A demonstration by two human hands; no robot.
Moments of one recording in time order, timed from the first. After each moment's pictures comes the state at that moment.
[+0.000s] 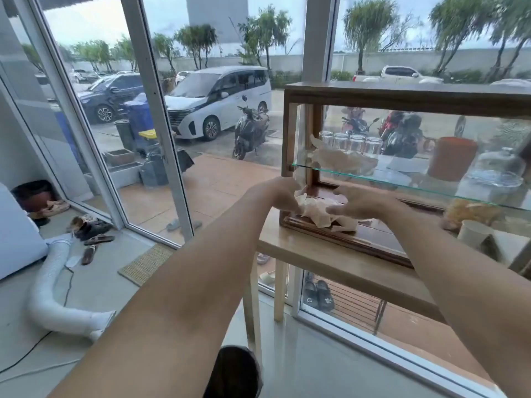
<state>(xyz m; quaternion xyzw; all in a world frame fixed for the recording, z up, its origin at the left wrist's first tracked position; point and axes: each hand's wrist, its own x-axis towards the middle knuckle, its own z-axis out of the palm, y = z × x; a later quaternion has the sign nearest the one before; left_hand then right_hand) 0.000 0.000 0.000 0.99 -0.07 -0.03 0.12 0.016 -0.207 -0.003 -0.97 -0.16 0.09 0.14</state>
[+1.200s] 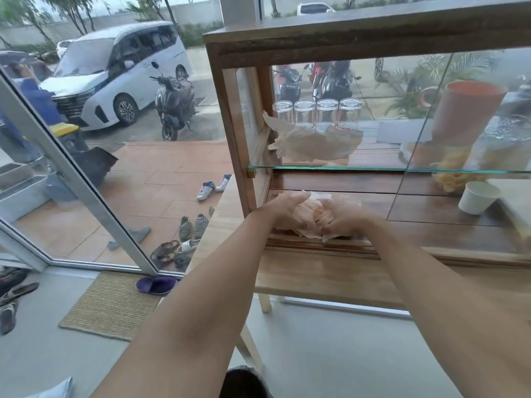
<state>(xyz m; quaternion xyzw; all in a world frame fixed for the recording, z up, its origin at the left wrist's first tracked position) 0.195 -0.027 -0.119 0.94 -0.20 -0.19 0.18 0.152 -0.206 -0.115 -0.97 -0.01 0.17 0.17</state>
